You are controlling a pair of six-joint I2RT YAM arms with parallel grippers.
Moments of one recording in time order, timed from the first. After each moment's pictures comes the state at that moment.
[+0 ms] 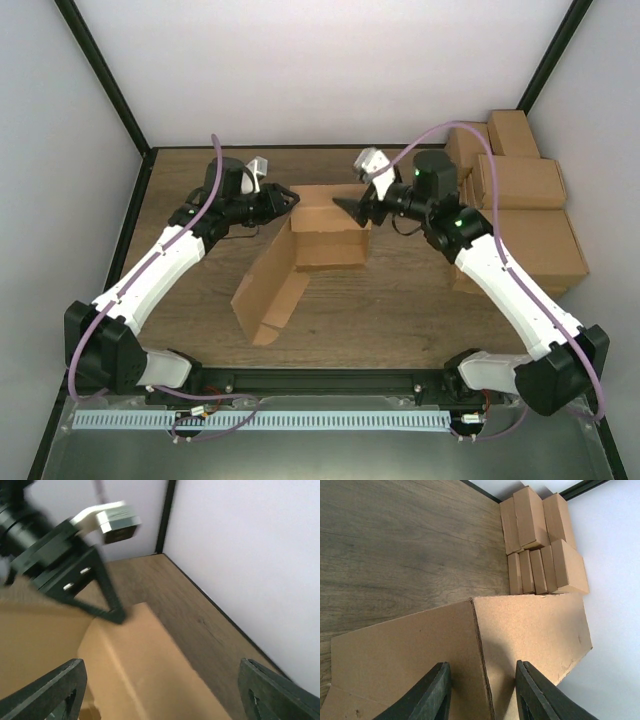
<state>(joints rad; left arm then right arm) -0.43 1.37 1.19 -0.38 0.44 -0.78 0.46 1.26 1.25 -0.28 -0.48 -0.27</state>
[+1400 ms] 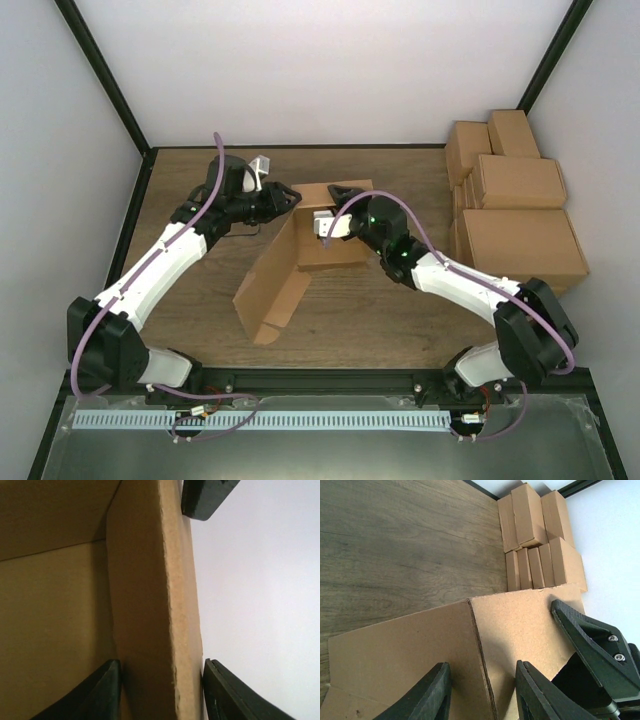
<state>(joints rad) -0.43 1.39 1.21 -0.39 0.45 -0.78 0.68 1.41 0.87 0.37 0.02 -1.36</state>
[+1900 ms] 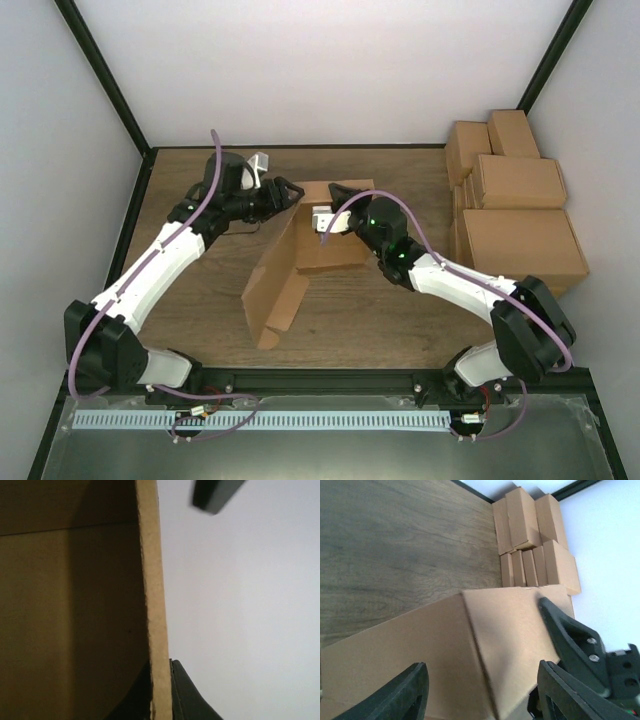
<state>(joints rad) -0.43 1.39 1.23 -0.40 0.46 -0.79 0.70 1.43 0.85 0.51 0.11 -1.41</state>
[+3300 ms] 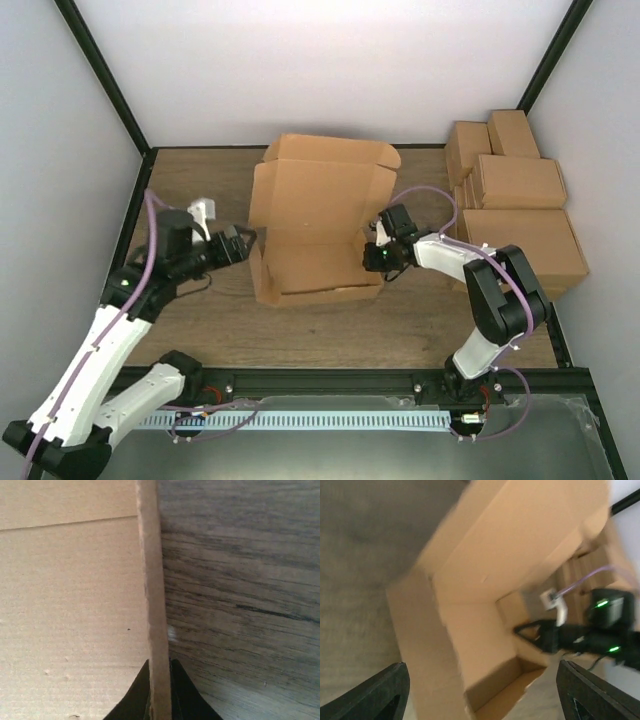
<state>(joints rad) -0.43 0.84 1.10 -0.79 0.14 -0.66 0.42 1.65 0.89 -0.35 -0.29 0.37</state>
